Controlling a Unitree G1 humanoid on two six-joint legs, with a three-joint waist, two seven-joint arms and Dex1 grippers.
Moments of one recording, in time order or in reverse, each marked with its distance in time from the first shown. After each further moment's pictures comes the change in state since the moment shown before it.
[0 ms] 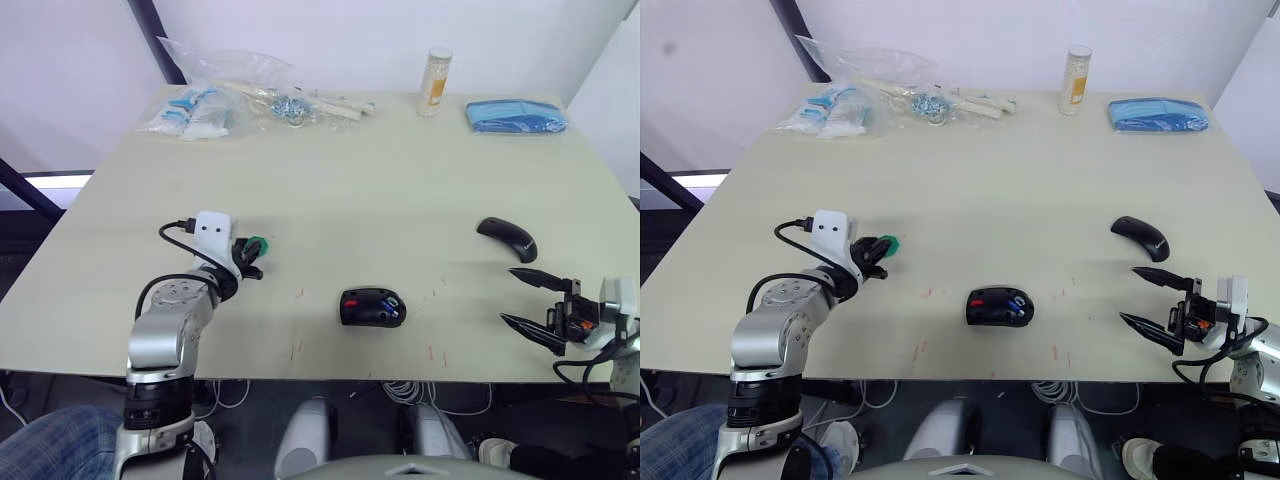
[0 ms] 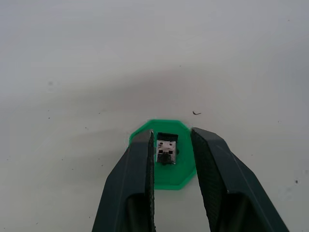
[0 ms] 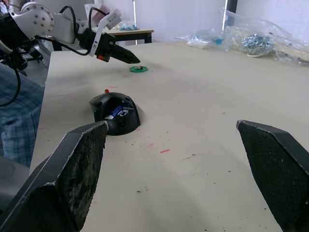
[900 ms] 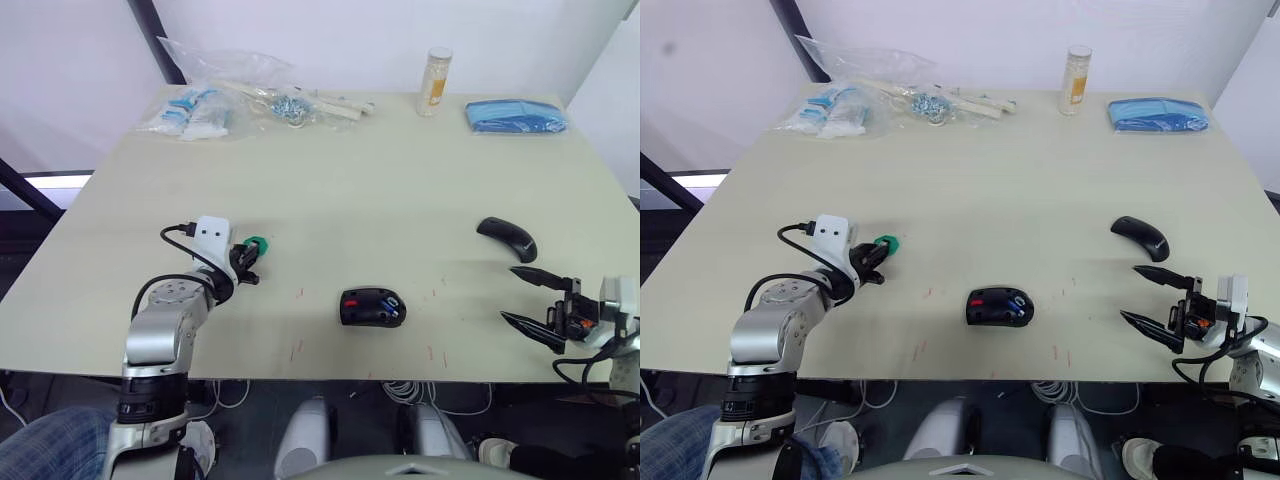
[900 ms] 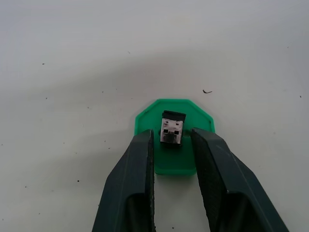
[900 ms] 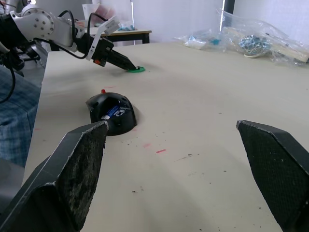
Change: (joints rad) left arm -0.009 0.046 -0.020 0.087 0.000 -0.028 -0.056; right arm -0.013 0.001 0.000 0.022 0.000 -0.014 0.000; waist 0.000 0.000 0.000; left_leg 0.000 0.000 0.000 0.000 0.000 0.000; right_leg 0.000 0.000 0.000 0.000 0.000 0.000
